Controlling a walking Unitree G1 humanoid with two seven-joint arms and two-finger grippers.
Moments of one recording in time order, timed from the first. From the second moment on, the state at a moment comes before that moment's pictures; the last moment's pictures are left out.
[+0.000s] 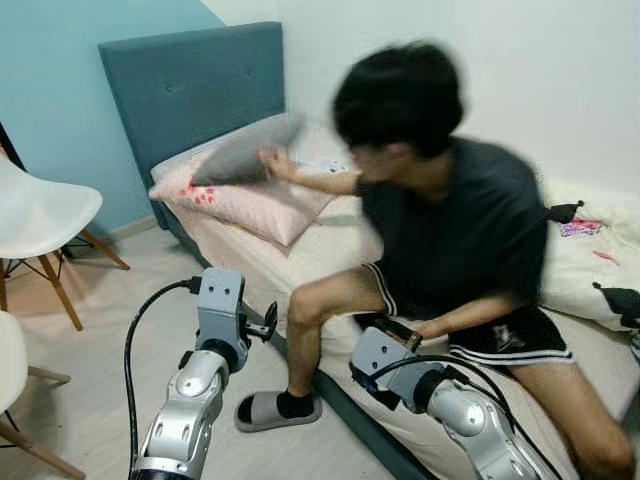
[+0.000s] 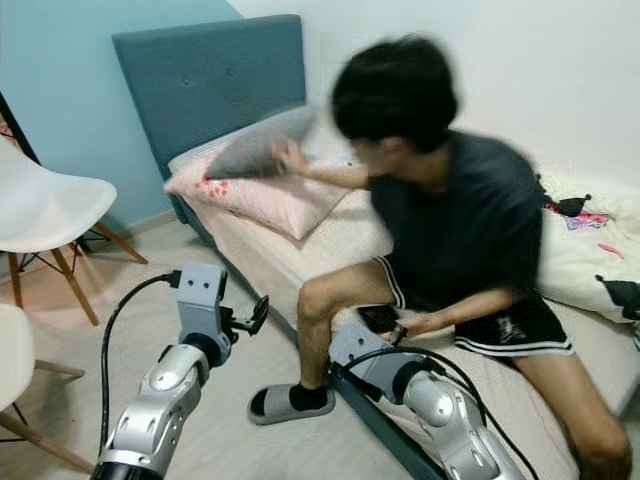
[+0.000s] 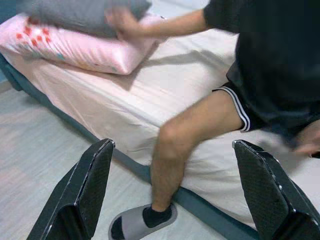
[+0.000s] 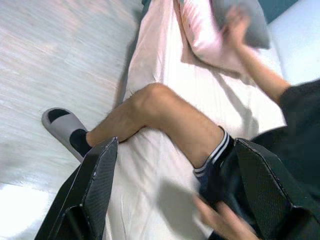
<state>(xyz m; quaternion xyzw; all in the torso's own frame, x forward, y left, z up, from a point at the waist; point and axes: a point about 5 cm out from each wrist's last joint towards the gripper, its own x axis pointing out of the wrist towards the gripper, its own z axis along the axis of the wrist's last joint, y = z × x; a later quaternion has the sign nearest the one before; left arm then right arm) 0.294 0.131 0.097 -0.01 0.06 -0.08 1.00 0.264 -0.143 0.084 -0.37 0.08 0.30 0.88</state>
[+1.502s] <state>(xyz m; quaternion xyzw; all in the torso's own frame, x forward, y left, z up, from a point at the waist) 0.293 0.137 0.096 -0.02 0.06 -0.08 1.00 0.264 -0.138 0.085 -0.37 0.07 0.29 0.88</state>
